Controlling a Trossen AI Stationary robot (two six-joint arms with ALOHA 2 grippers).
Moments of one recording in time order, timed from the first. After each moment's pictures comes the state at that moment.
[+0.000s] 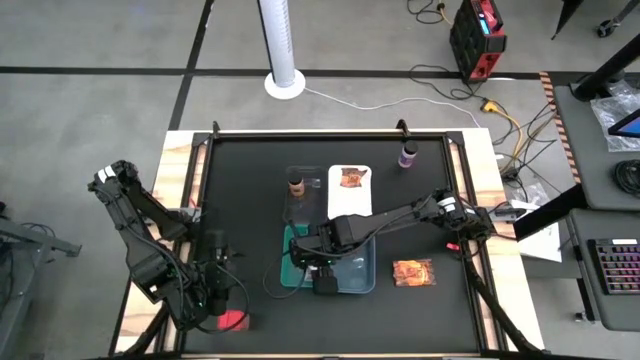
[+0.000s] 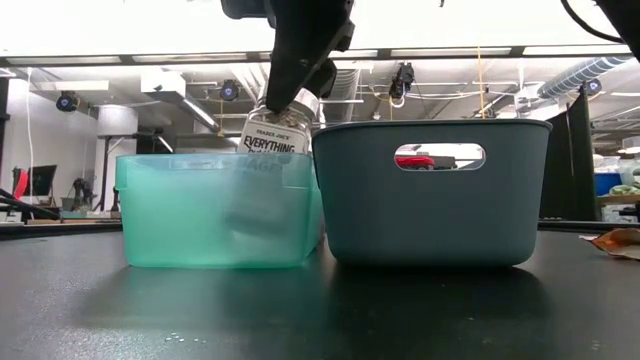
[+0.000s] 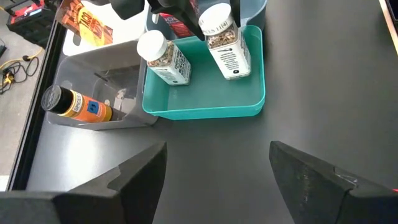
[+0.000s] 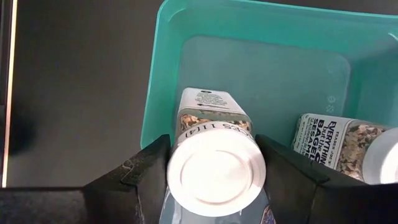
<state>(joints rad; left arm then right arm) -0.94 1.37 1.29 -1.25 -0.70 -0.78 0.23 2.24 2.09 -1.05 -0.08 0.14</state>
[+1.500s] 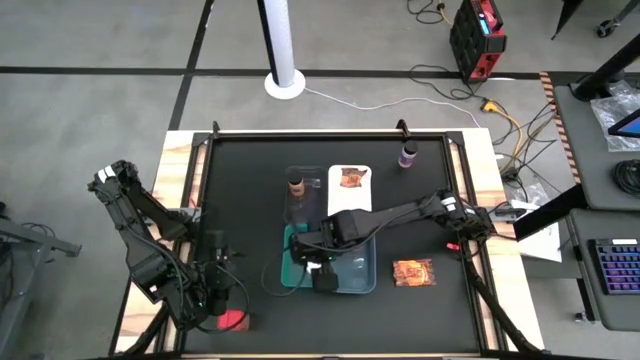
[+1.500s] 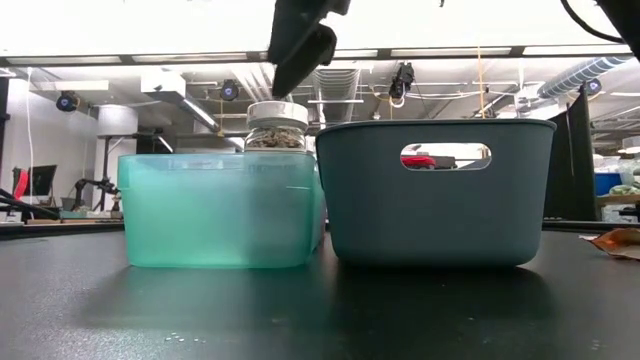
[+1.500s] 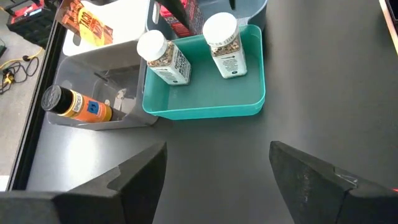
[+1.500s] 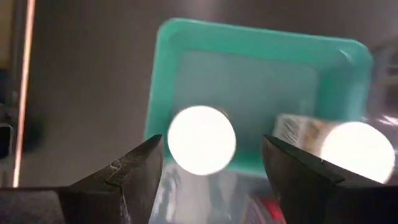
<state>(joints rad) -0.94 1.37 1.29 -1.25 -0.70 -0.78 0.23 2.24 2.21 -1.15 -0.04 0.13</state>
